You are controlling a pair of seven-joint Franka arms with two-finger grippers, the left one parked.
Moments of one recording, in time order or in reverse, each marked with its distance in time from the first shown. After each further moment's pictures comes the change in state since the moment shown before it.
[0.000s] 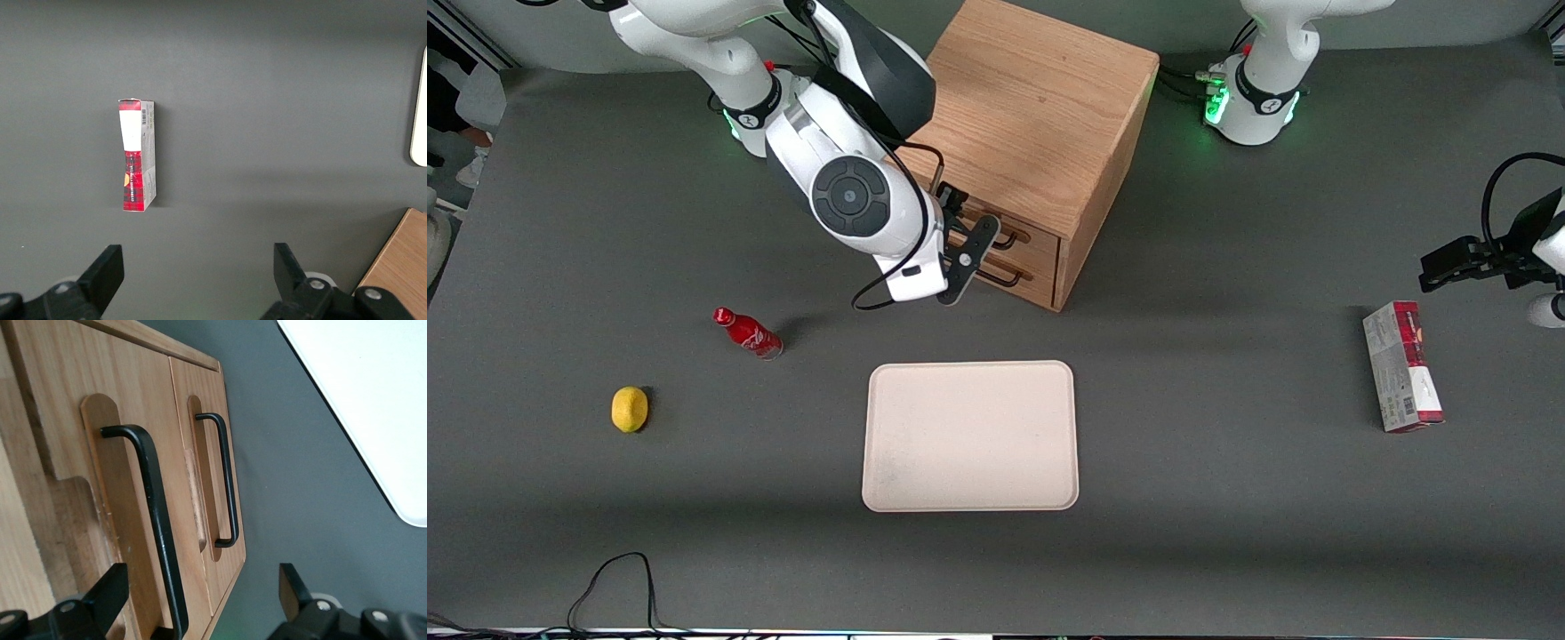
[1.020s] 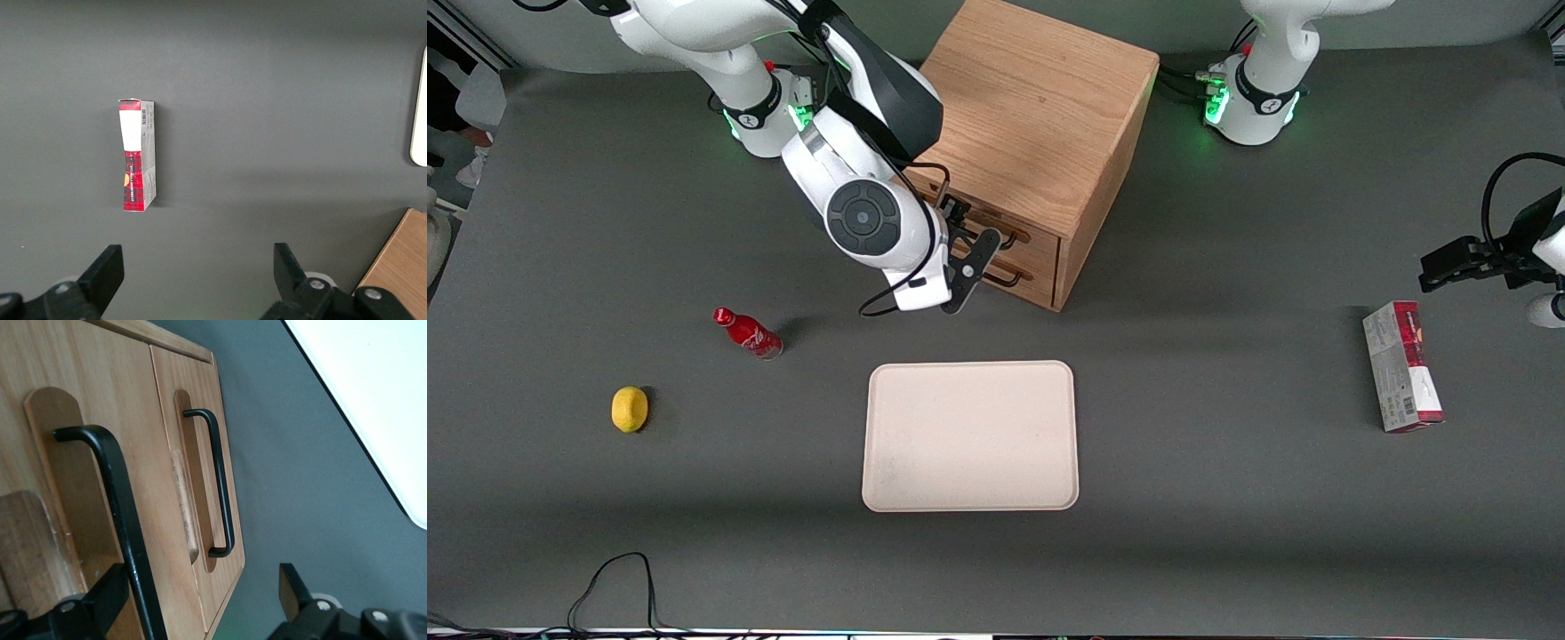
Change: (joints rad) arm 0.000 0.013 0.000 -0.058 0.000 0.056 -0.001
